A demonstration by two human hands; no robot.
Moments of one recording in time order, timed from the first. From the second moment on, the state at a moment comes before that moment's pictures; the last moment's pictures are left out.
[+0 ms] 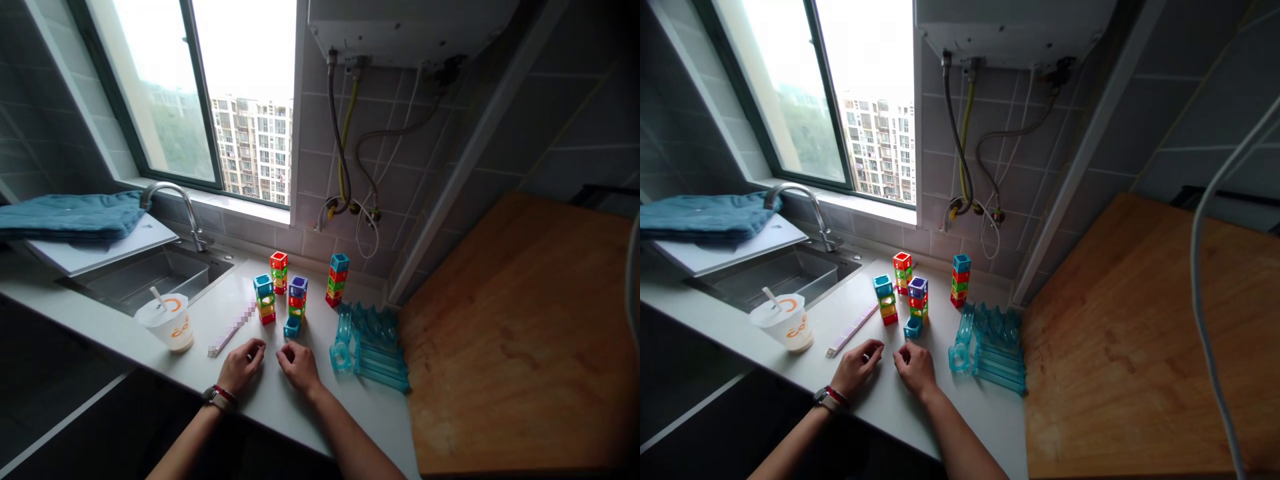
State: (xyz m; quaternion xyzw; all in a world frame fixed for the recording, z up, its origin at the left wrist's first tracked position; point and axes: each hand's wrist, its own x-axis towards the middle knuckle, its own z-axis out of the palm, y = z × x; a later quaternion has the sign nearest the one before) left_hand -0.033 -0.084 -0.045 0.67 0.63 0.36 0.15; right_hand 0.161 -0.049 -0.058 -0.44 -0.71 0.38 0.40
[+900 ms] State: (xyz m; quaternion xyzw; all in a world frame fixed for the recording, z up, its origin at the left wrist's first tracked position) left_hand -0.039 -0.095 -0.046 0.69 0.58 0.37 0.21; right_hand 0.285 -0.015 0.007 -0.71 -0.65 0.09 0.26
